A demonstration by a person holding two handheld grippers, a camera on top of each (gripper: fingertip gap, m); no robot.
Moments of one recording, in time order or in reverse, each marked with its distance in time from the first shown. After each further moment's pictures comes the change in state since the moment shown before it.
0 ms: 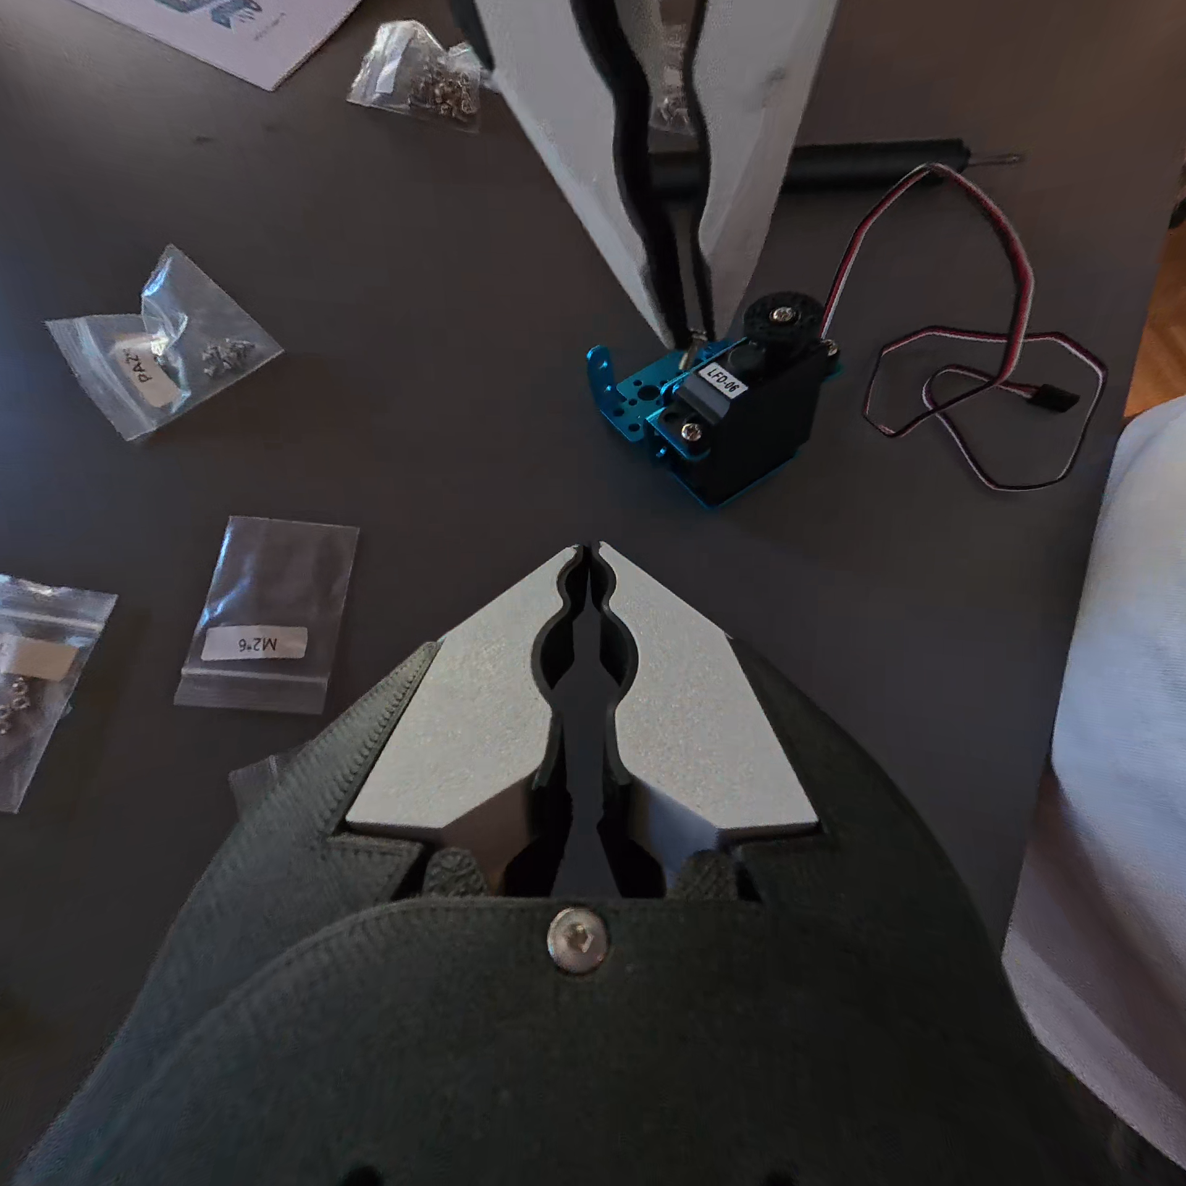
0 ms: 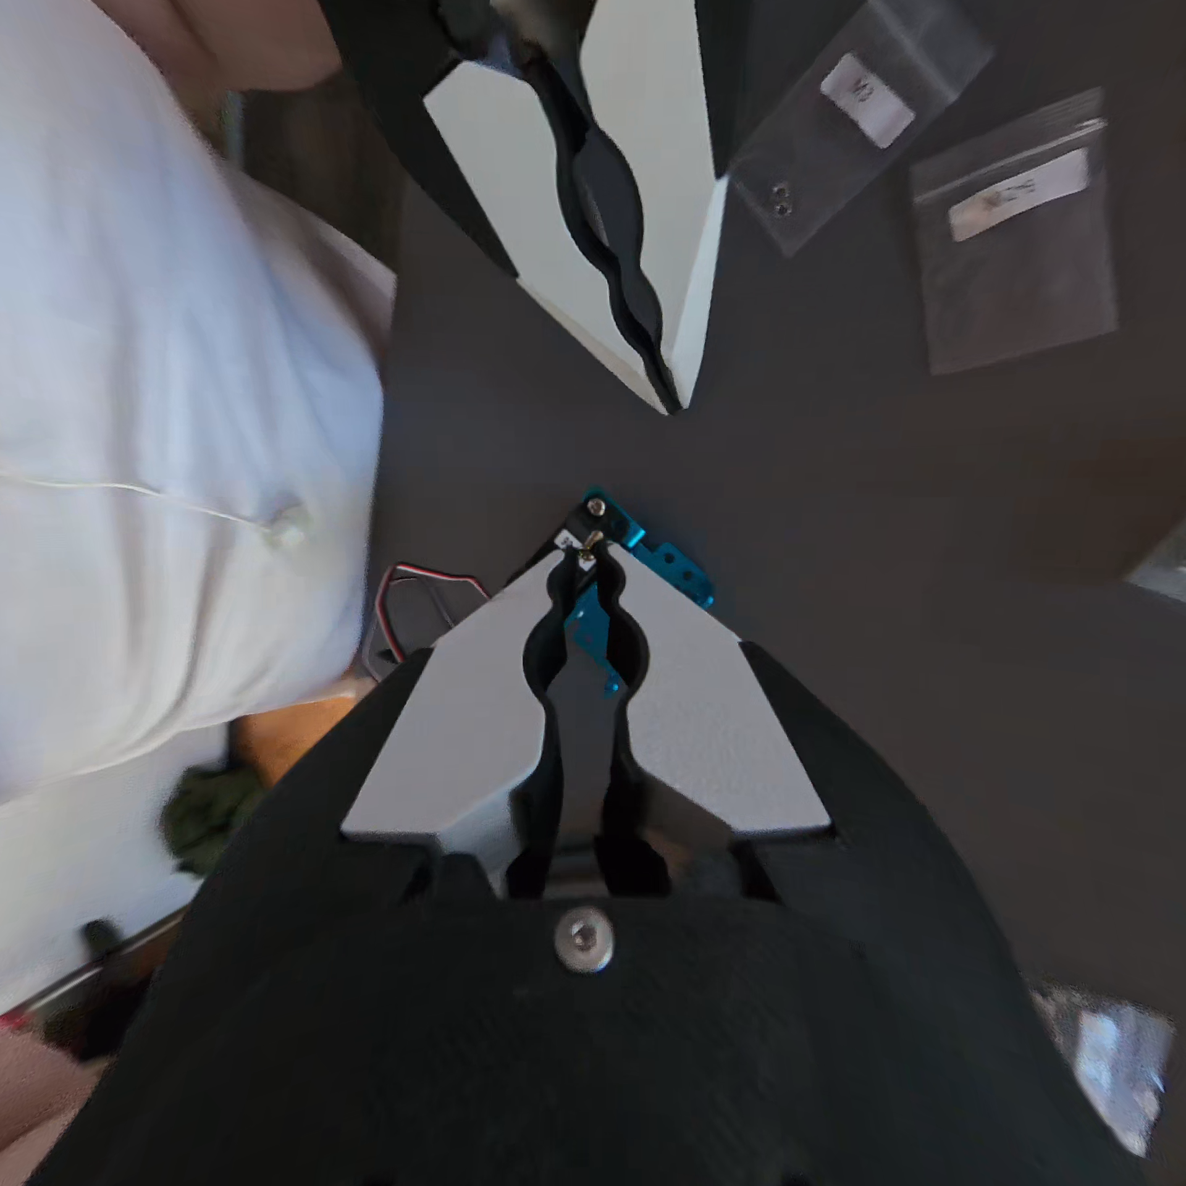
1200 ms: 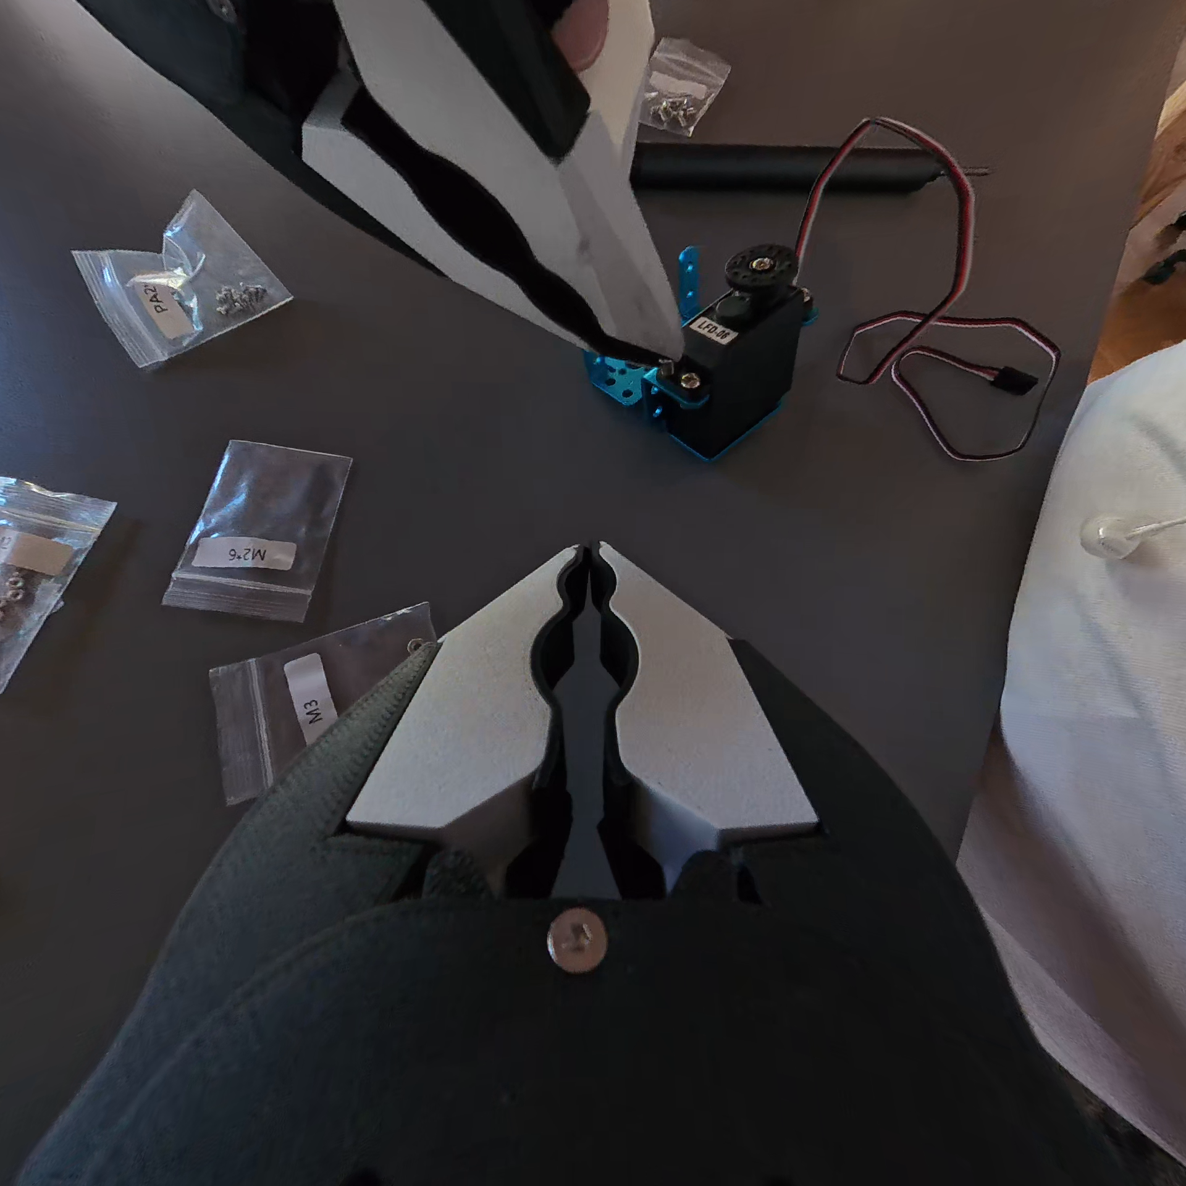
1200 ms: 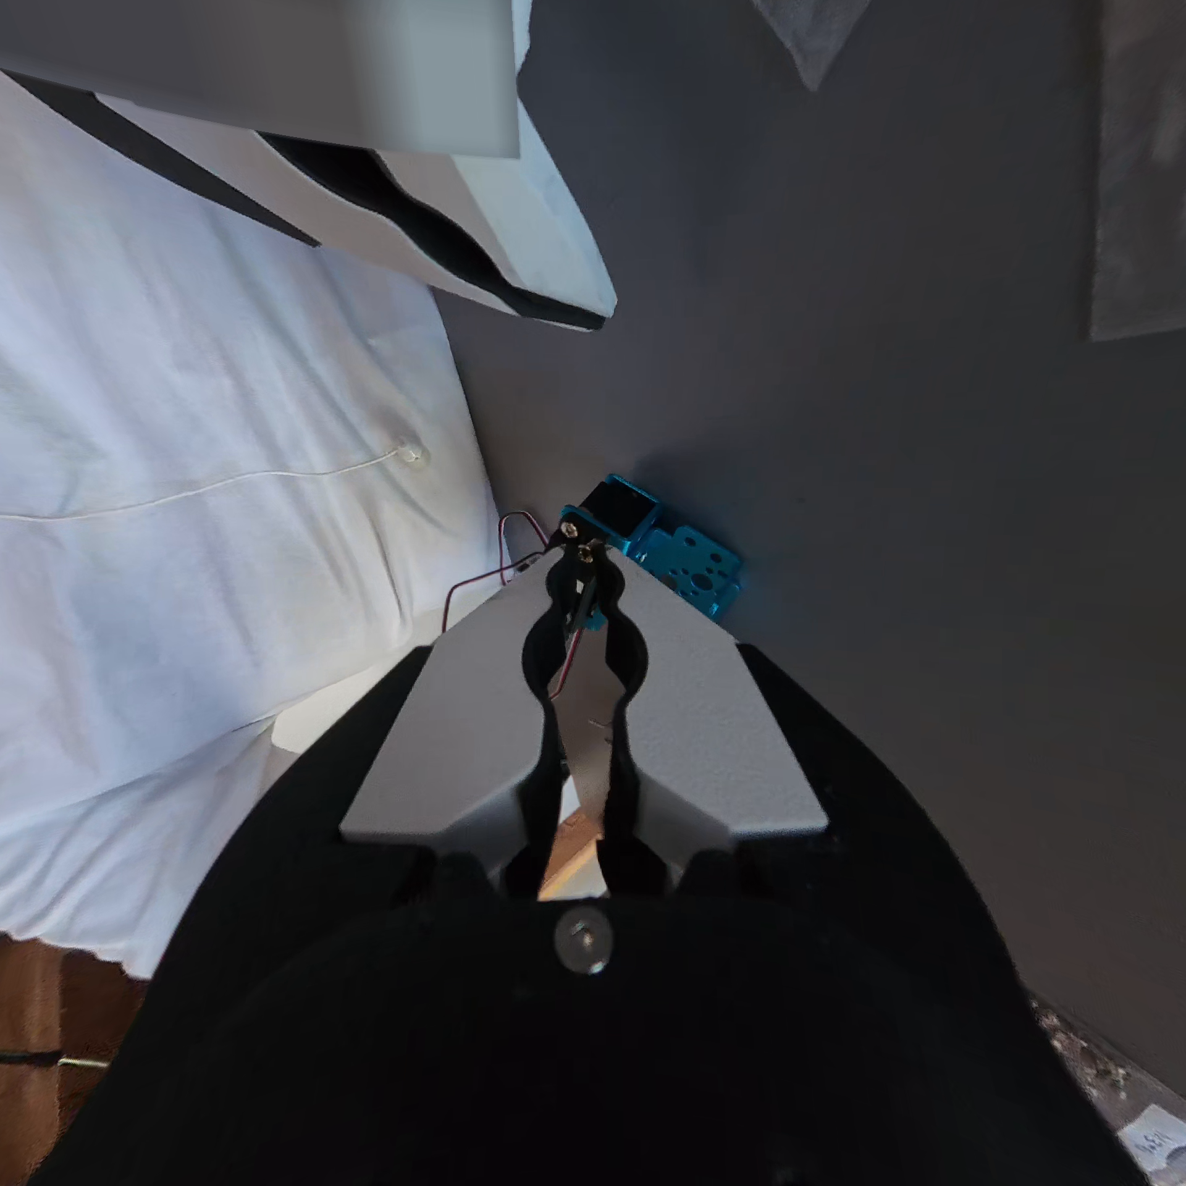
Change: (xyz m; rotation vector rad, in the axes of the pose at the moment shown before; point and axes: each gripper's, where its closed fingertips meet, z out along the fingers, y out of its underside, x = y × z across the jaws) left arm 0.007 0.015 -0.019 0.045 -0.020 -0.038; right arm 0.001 0.002 0.021 -0.477 -0.378 0.339
